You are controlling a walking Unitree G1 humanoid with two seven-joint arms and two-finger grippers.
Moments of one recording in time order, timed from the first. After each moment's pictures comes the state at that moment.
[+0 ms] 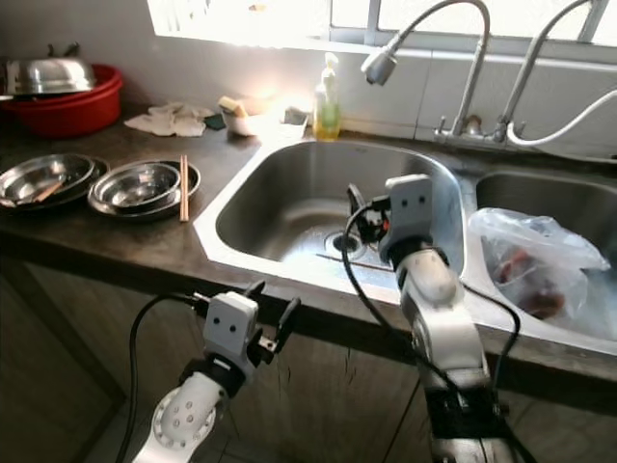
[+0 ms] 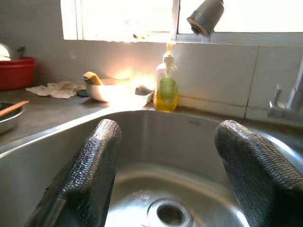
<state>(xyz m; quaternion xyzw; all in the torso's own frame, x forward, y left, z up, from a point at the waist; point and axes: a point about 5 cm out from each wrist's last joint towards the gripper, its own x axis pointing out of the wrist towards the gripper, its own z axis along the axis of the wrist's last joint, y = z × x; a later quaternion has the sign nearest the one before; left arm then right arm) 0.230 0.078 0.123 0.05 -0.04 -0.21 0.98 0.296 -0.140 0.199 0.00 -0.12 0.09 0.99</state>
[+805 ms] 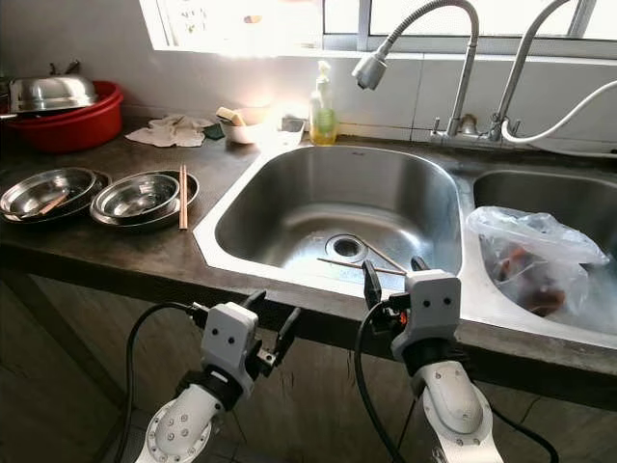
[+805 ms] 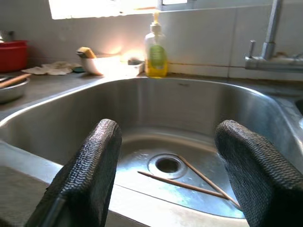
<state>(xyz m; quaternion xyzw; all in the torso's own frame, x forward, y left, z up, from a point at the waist) 0.218 0.080 0.120 0.05 -0.03 -0.22 0.97 0.228 -0.142 0.162 0.00 -0.07 0.08 0.99</state>
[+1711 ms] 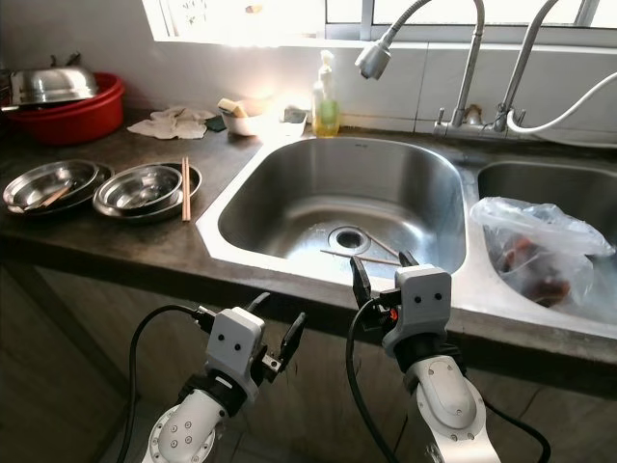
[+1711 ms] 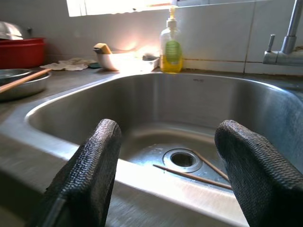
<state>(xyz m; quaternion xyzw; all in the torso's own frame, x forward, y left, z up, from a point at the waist) 0.213 0.074 0.121 0.06 -0.03 -0.23 0.97 0.231 -0.133 0.165 0.01 -0.08 0.09 0.99</state>
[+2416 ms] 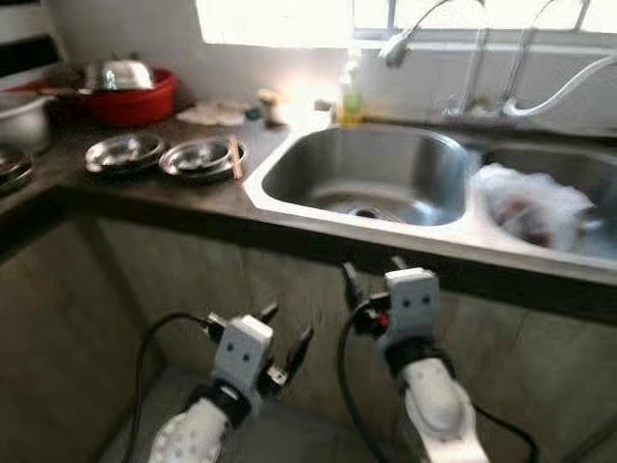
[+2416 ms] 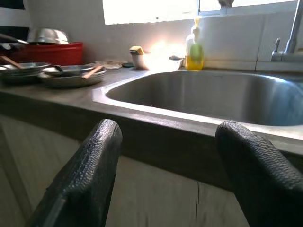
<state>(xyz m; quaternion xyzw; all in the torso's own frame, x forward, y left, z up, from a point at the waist) 0.209 0.072 0.112 0.08 -0.01 -0.24 0.97 0.230 -0.124 0.160 0.02 -0.06 0.10 0.99</state>
